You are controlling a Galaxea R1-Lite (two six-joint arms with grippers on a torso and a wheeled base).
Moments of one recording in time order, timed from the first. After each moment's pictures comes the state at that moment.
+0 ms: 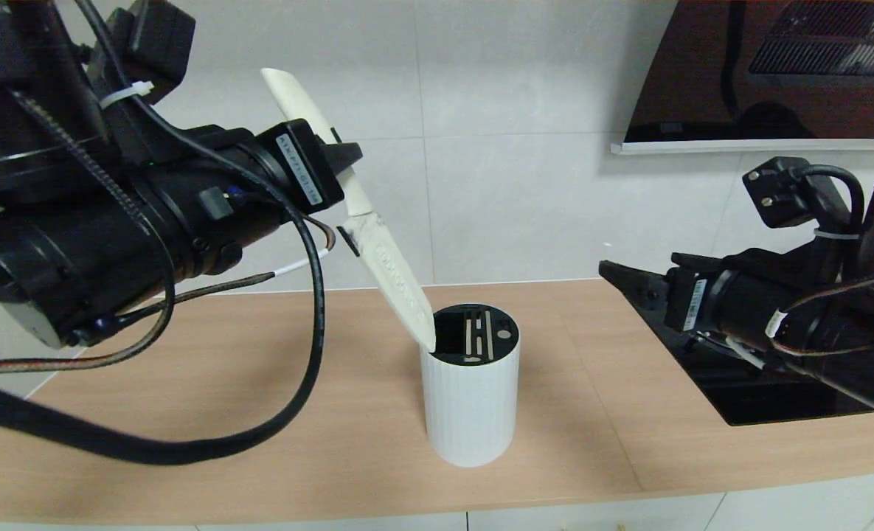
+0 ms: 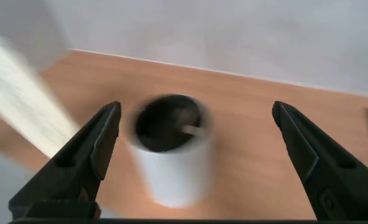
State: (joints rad) left arm -0.62 1.48 -1.06 -0.47 0.25 -0.36; right arm 0.59 1.47 -0.74 -0.64 -0.20 0.14
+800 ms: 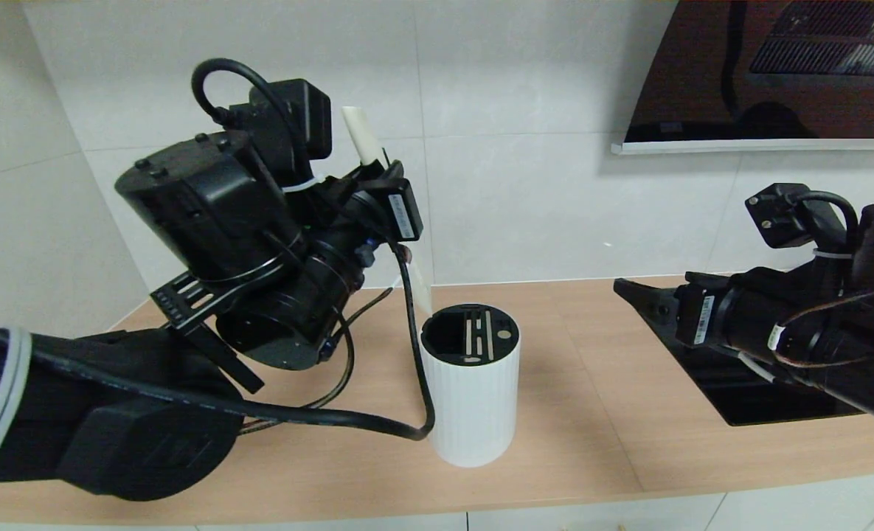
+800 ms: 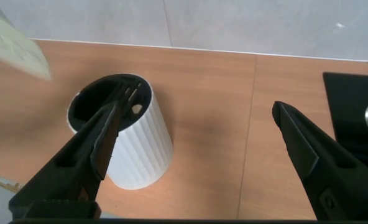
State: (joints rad) left arm -0.69 1.77 -0.95 -1.09 0.52 -0.01; right arm 0.54 1.47 -0.69 -0.64 -0.19 0.15
